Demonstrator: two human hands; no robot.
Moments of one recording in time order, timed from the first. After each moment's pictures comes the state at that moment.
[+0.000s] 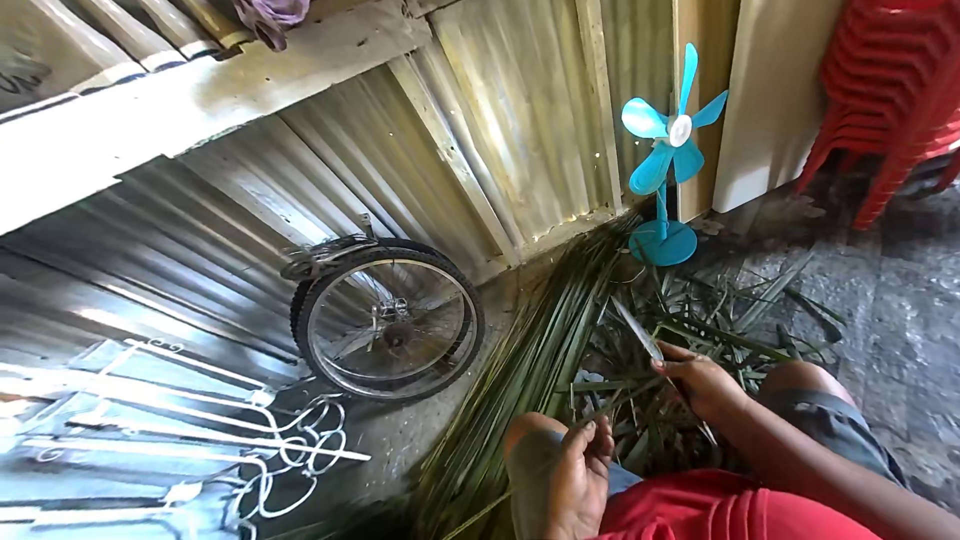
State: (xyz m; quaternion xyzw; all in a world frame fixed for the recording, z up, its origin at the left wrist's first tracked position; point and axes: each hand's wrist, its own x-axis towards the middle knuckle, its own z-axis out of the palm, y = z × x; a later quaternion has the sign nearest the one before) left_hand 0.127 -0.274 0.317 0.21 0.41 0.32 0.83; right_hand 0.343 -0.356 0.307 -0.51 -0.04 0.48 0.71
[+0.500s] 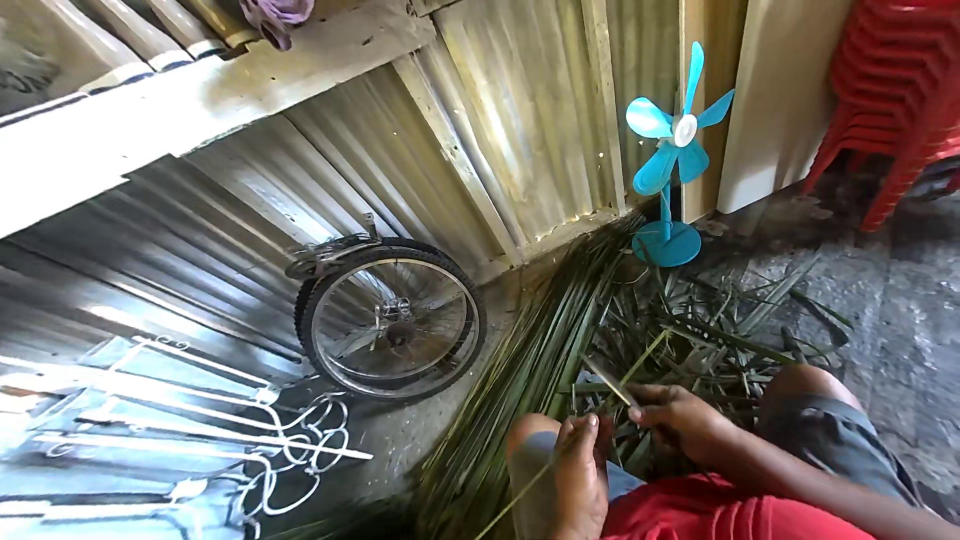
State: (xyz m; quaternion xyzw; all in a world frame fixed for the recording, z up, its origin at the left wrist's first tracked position) left_hand 0.137 -0.275 0.301 0.37 0.37 0.39 0.75; right_hand 0.306 -0.364 0.314 -0.48 -0.17 0.61 0.60
